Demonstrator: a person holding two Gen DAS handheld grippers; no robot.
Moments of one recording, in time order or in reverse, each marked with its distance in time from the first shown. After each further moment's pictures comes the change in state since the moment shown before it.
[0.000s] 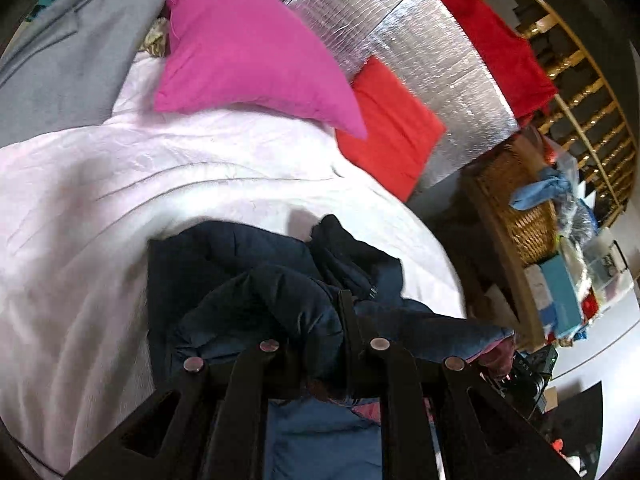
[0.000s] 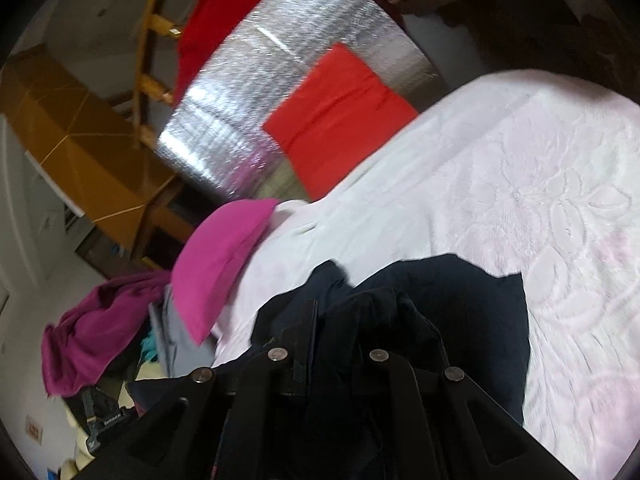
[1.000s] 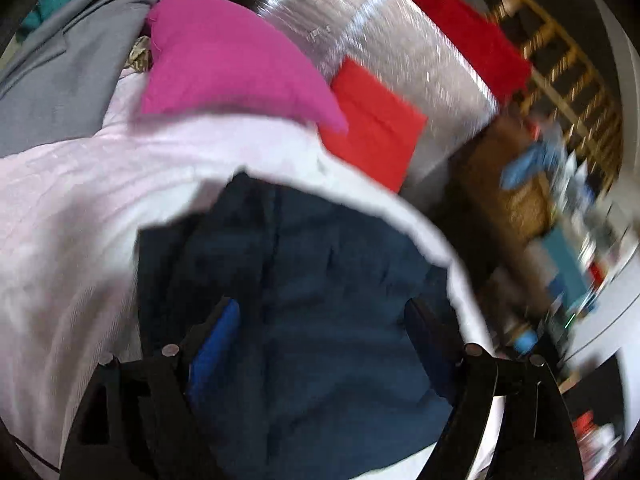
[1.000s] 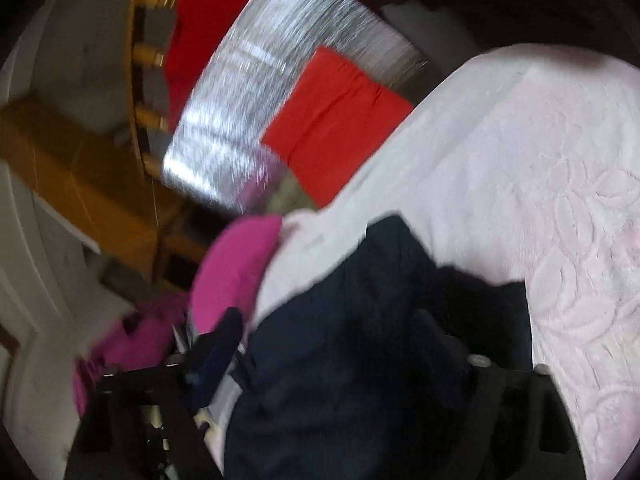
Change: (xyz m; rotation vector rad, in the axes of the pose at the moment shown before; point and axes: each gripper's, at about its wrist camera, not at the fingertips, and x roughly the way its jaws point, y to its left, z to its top) left arm -0.019 -0.020 -0.053 0.152 -0.043 0.032; right arm -0.002 0.003 0.002 0.007 0.061 0.057
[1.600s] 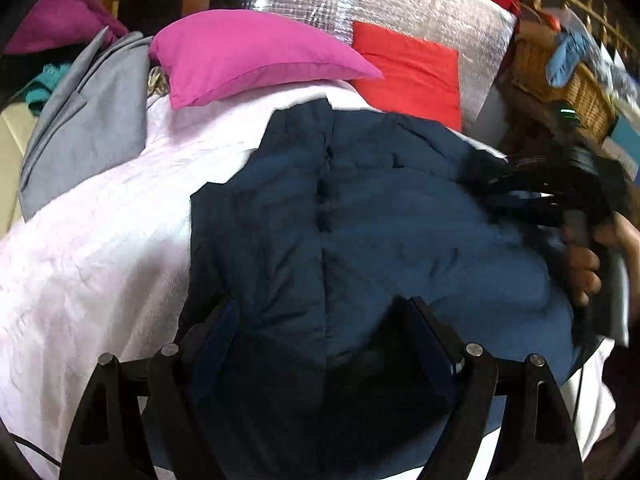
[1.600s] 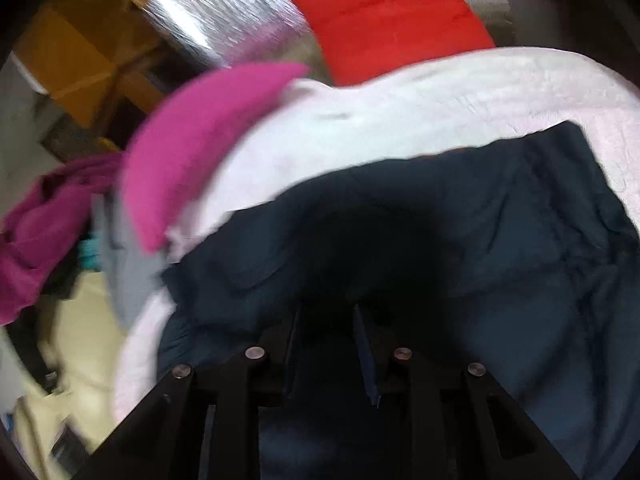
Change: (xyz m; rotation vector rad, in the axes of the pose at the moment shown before) left arm 0.020 -0.009 -0.060 0.262 0.015 0.343; right arm 0.189 0.073 -0.051 -0.224 0.362 -0.310
